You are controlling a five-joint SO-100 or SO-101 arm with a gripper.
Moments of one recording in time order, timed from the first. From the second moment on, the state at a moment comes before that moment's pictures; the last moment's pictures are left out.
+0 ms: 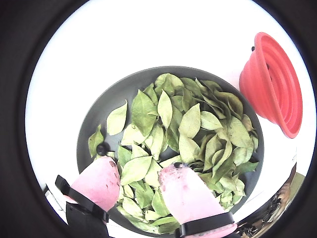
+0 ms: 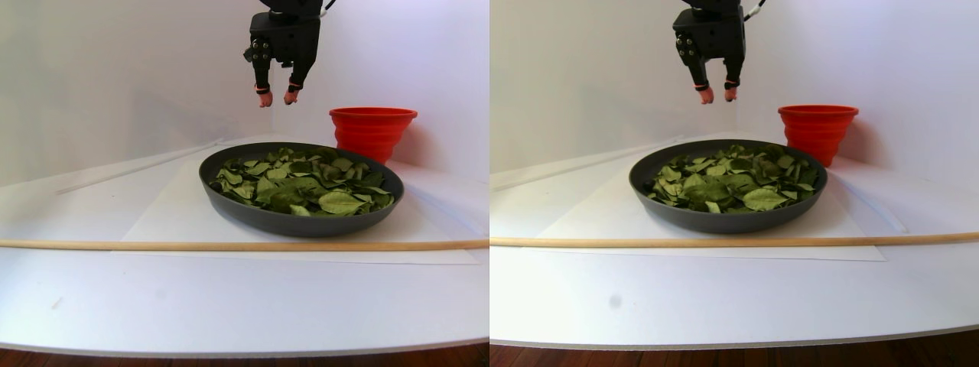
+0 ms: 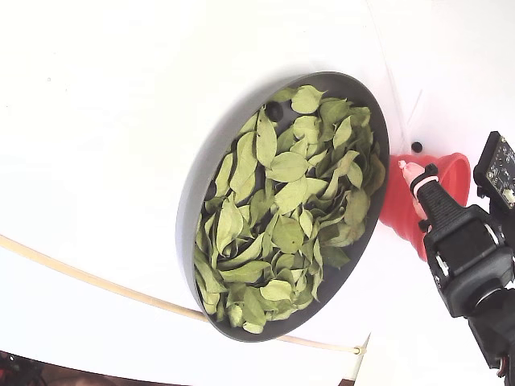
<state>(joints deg) 12.5 102.7 113.9 3.6 -92.5</state>
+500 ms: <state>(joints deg) 9.5 102.7 115.5 3.6 -92.3</state>
